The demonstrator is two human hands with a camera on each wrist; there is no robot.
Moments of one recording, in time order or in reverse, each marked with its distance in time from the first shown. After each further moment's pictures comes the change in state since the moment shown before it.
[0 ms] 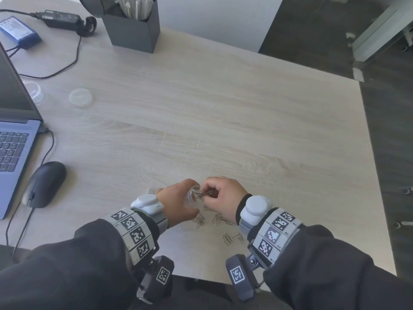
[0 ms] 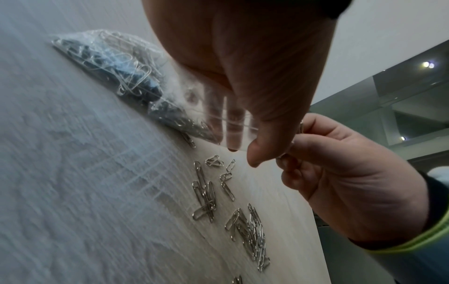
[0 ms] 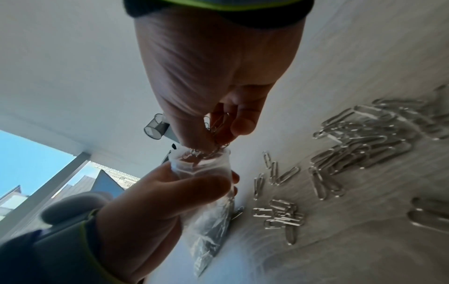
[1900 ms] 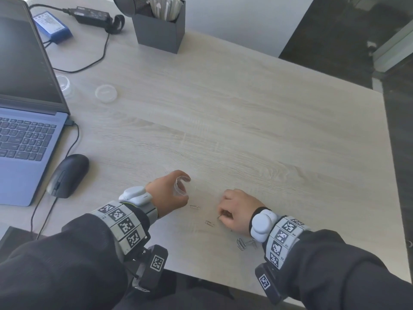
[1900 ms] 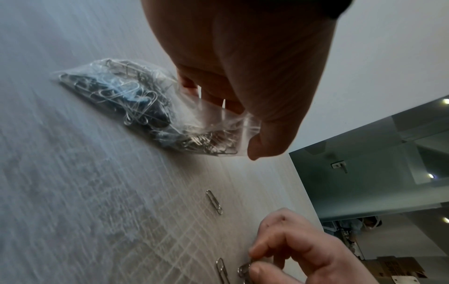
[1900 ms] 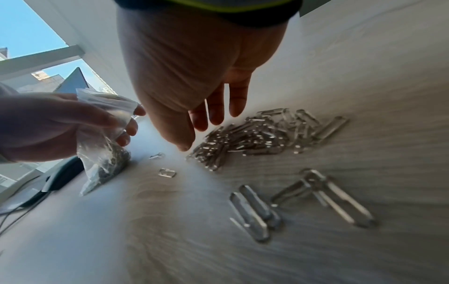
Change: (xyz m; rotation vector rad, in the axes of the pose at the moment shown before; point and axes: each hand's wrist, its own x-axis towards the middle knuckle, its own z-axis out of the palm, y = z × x) left_hand -0.002 -0.056 -0.031 -0.195 0.135 -0.054; right_hand 0.010 0.043 0.019 -0.526 -0.241 -0.279
